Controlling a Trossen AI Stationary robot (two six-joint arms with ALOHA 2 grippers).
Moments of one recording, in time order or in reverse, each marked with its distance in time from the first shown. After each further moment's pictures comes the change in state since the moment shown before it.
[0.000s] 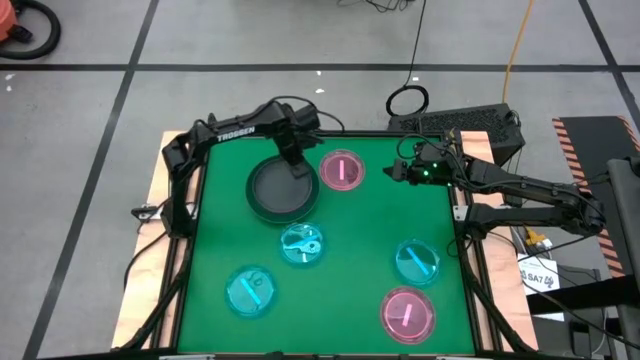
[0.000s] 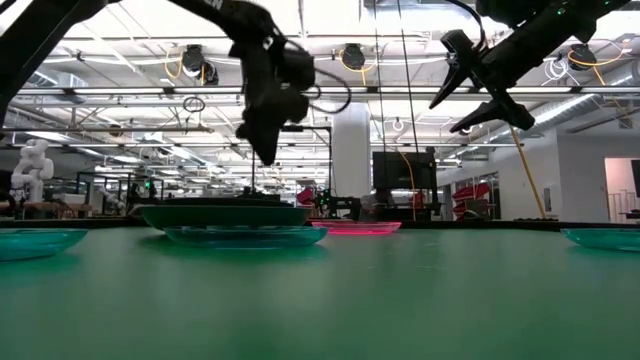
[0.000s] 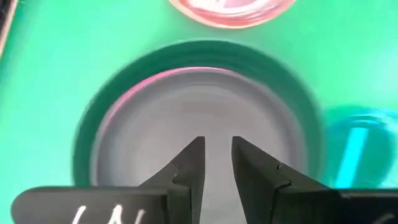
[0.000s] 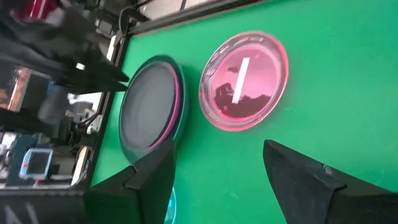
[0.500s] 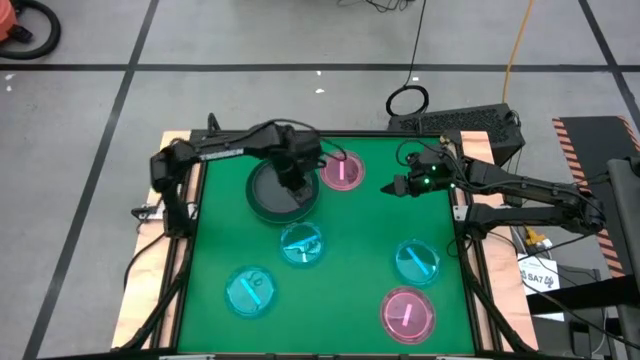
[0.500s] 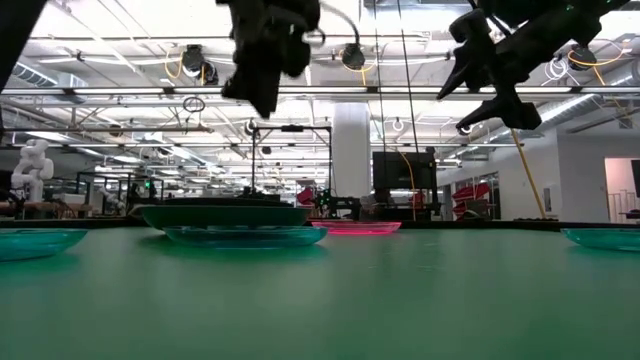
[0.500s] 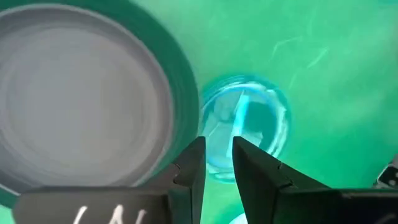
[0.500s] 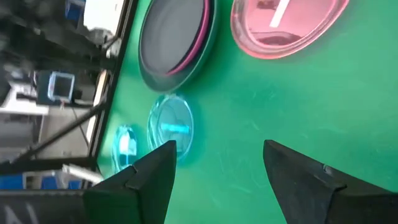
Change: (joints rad) left arm -0.246 -0.153 -0.032 -0.035 0.051 -0.372; right arm 0.035 -0.005 0.000 -0.055 -0.273 -0.063
